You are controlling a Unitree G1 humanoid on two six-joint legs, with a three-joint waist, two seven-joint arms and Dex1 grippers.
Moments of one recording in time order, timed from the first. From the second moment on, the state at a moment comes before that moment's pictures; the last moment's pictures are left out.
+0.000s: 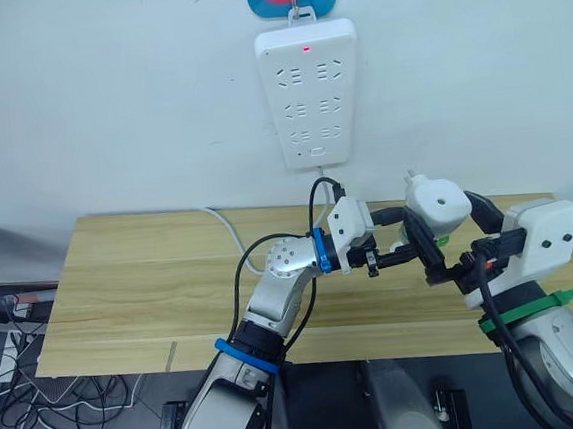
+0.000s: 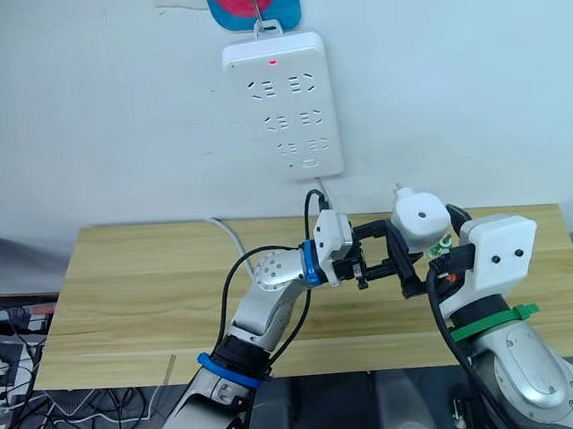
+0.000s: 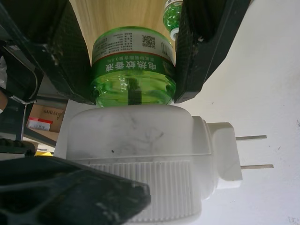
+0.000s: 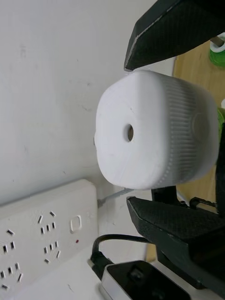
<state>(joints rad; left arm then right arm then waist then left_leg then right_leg) -0.59 0.00 -0.31 0.25 -0.23 -0.11 -1.00 0.00 -1.13 0.40 -1.01 0.90 0.02 -0.82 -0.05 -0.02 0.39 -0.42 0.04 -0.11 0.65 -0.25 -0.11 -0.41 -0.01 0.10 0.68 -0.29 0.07</state>
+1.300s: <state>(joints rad) -0.57 0.00 -0.34 0.23 -0.24 -0.09 -1.03 0.28 -0.96 0.33 -1.01 0.70 0.03 -0.64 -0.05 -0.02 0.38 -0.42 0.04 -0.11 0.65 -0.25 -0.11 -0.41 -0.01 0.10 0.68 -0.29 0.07</state>
